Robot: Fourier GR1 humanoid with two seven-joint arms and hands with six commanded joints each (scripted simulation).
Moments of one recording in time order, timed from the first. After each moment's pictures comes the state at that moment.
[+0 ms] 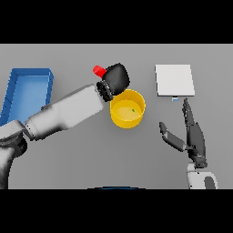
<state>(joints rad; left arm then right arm) -1.19 0.26 -1.12 -0.85 -1.06 -0.32 0.08 0.16 -0.04 0.09 -1.71 0.22 -0.07 -0.10</state>
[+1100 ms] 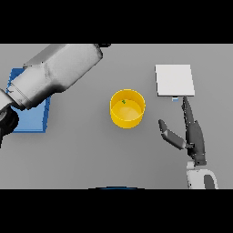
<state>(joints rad) -1.59 0.35 -1.13 -0.64 -1.03 -0.28 -0.08 0.14 -0.05 0.10 -1.71 0.24 -0.08 -0.10</state>
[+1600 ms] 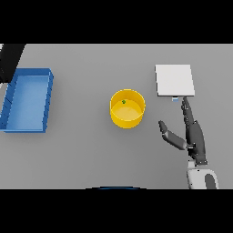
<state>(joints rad) -1.49 0.55 -0.66 -0.42 -0.52 -0.13 0.13 0.13 -0.05 0.09 -1.69 0.20 -0.05 -0.14</state>
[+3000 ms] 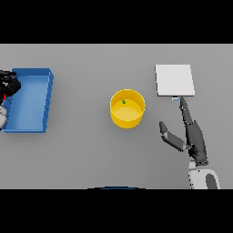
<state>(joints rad) -0.55 0.81 -0.54 -1.15 0.00 0.49 0.61 0.13 -0.09 0.11 -1.68 0.24 -0.03 -0.16</state>
